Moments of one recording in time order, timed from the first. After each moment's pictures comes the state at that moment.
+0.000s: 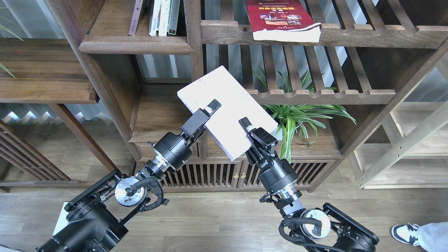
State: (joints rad) left arm -0.40 0.00 -0.81 -1.13 -0.14 -0.47 0.02; right arm 0.10 -0.11 0.80 1.31 0.36 0.58 0.15
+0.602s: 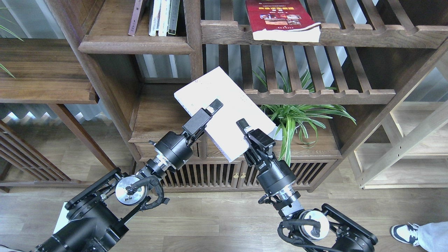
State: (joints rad) left arm -0.41 0.00 -0.80 -1.12 -0.14 -0.47 0.03; right arm 0.10 -0.10 0.79 1.31 0.35 0.58 0.15
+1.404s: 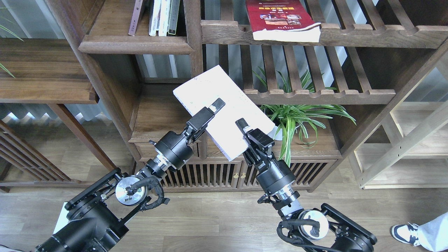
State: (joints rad) left arm -0.40 0.00 -0.80 -1.13 -0.14 -0.49 0.02; right arm 0.11 -0.09 0.79 1.31 0.34 0.58 0.15
